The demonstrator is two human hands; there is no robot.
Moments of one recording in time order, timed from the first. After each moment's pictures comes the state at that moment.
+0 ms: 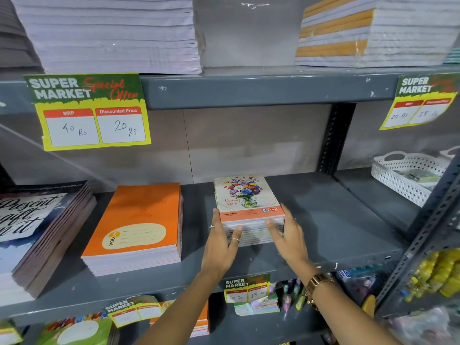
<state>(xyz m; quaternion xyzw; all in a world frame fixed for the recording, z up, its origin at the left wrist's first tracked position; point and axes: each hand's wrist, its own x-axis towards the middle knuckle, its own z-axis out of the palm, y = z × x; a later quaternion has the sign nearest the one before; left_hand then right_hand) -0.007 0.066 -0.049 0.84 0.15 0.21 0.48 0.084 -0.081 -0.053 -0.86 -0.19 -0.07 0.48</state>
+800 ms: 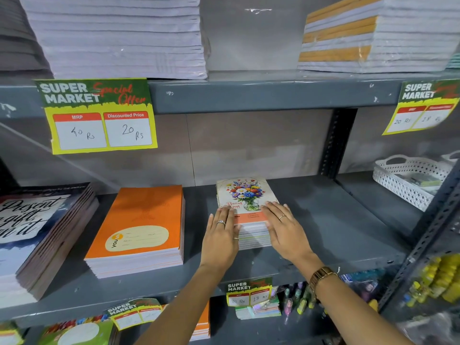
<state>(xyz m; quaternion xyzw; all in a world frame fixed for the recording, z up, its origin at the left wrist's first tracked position) 0.002 0.080 -0.042 0.96 0.11 0.23 0.15 0.092 -0.076 -0.035 -0.88 -0.38 -0.23 0.17</state>
